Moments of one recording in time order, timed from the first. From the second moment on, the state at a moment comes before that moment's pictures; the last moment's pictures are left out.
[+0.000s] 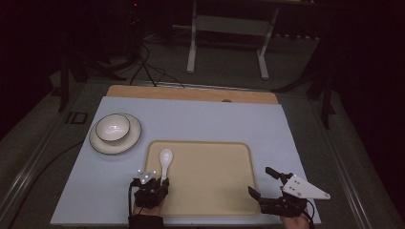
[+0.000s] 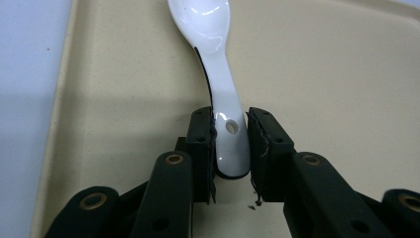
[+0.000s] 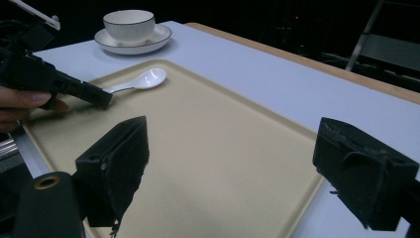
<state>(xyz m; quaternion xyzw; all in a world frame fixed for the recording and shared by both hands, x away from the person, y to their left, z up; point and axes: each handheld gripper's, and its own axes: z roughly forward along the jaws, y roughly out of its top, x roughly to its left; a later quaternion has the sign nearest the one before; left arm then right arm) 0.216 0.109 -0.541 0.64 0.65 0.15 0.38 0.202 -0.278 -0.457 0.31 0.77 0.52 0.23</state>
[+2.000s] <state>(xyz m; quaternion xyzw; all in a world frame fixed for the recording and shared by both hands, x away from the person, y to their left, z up) 0.241 0.135 -0.448 0.78 0.44 0.13 0.43 0.201 -0.283 -0.460 0.32 0.77 0.51 0.23</state>
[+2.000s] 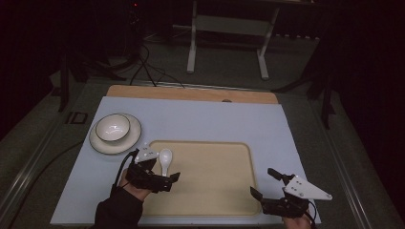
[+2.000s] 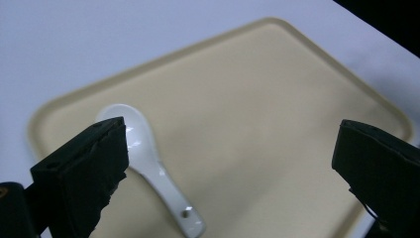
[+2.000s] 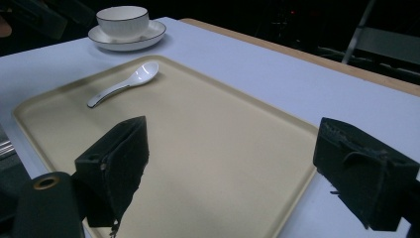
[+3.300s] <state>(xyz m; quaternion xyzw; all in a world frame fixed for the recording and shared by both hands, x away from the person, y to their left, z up) 0.222 0.228 -0.473 0.73 0.45 0.18 0.48 0.203 -0.281 -0.461 0.32 0.77 0.50 0.23</state>
